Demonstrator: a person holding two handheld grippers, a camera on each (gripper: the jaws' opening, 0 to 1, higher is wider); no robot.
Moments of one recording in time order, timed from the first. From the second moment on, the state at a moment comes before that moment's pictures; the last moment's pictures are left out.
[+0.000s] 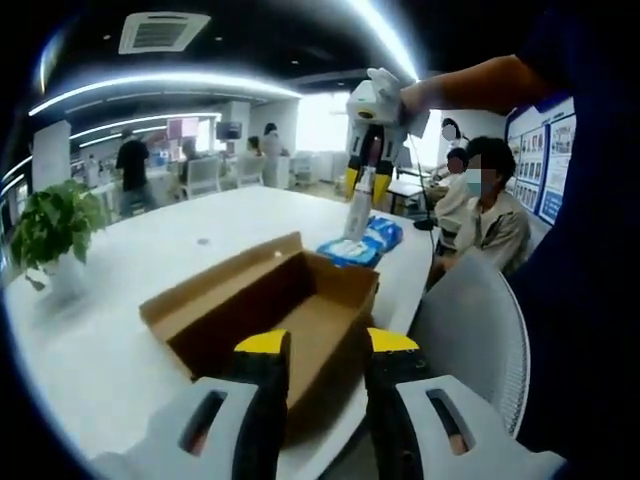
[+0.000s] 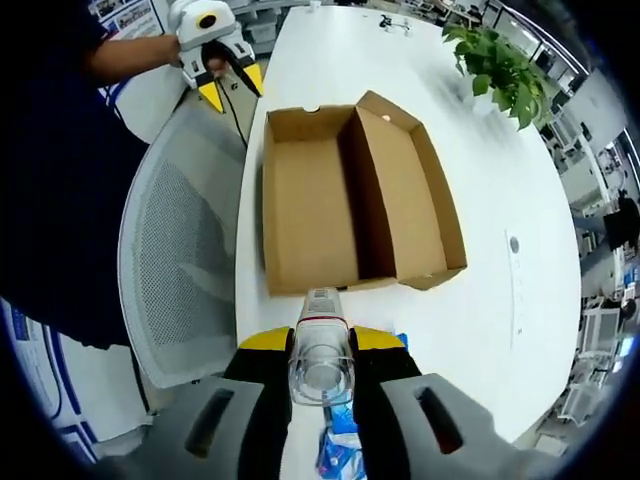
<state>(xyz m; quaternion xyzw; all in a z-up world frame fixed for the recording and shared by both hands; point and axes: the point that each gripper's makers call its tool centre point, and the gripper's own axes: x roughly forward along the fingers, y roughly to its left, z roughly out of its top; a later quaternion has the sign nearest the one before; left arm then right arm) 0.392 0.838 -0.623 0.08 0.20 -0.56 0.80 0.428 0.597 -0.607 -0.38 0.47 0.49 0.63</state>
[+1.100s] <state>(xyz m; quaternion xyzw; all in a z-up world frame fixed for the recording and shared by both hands) 0.407 0.895 -0.688 0.12 0.34 -0.33 0.87 0.419 0.496 -0.622 -0.37 0.49 0.46 0.64</state>
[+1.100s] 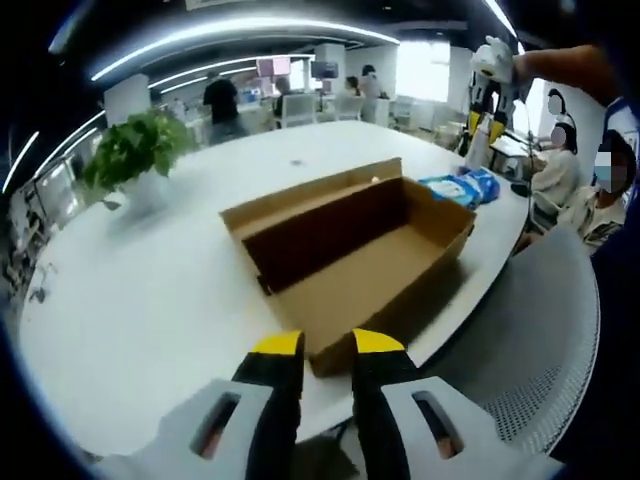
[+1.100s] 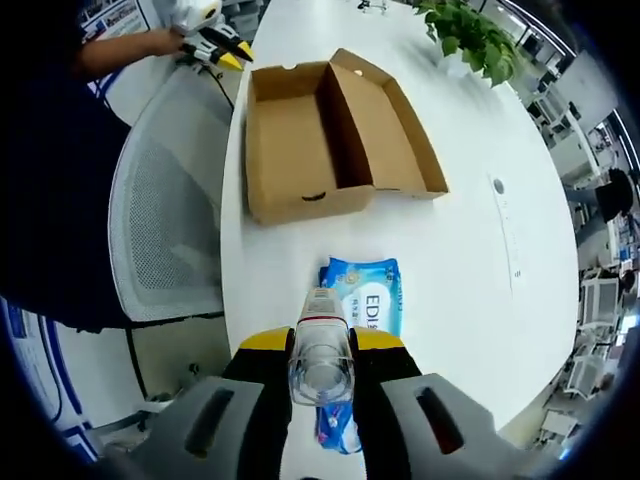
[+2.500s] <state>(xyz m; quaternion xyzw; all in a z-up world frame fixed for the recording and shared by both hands) 0.428 0.906 -0.710 0.05 0.39 -0.23 0.89 0.435 0.449 -0.635 -0.37 0.51 0.43 0.64</state>
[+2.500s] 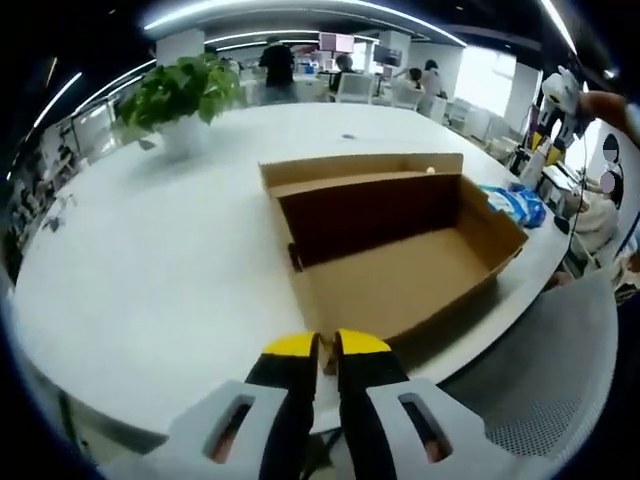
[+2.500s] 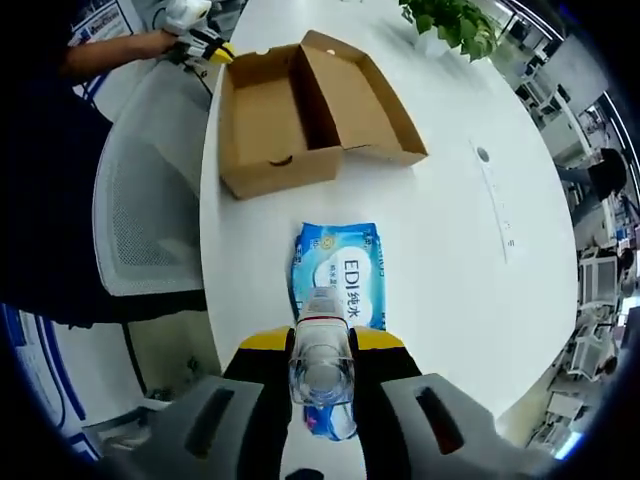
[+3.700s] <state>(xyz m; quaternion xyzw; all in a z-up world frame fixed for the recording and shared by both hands) 0.429 0.906 -0.710 0.07 0.40 -0.22 0.89 0.479 0.421 -0.656 -0.40 0.52 0.44 0.61</state>
